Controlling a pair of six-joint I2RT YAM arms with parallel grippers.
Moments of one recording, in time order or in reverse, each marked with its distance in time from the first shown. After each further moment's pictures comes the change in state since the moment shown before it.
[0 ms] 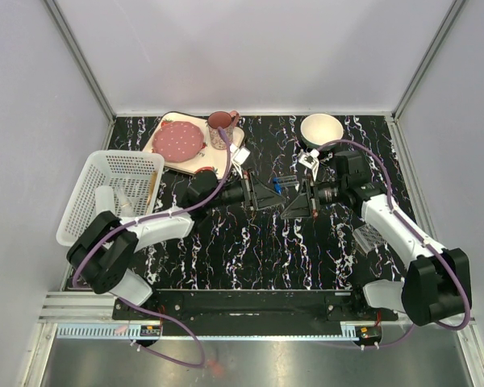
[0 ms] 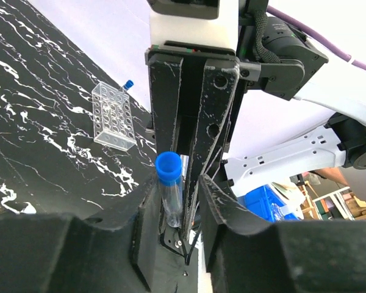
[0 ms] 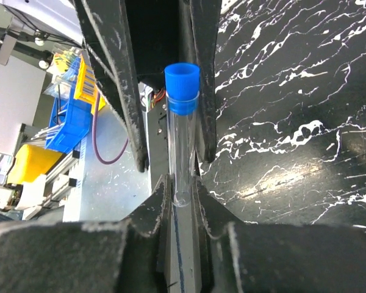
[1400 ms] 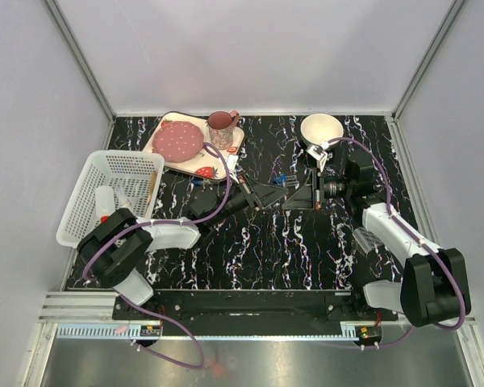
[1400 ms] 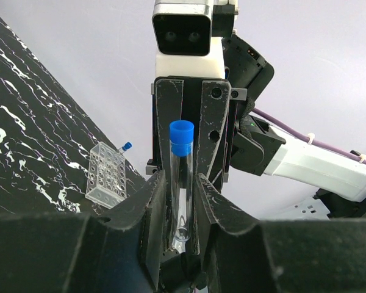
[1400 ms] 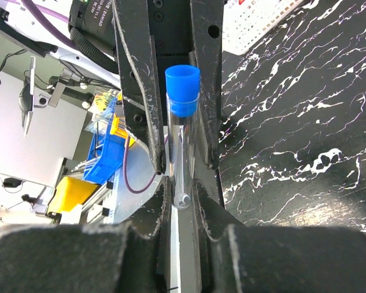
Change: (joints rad) left arm -0.101 0.068 -0.111 0.359 -0.377 -0.146; right arm -0.059 -0.008 -0.146 0.638 -0.090 0.582
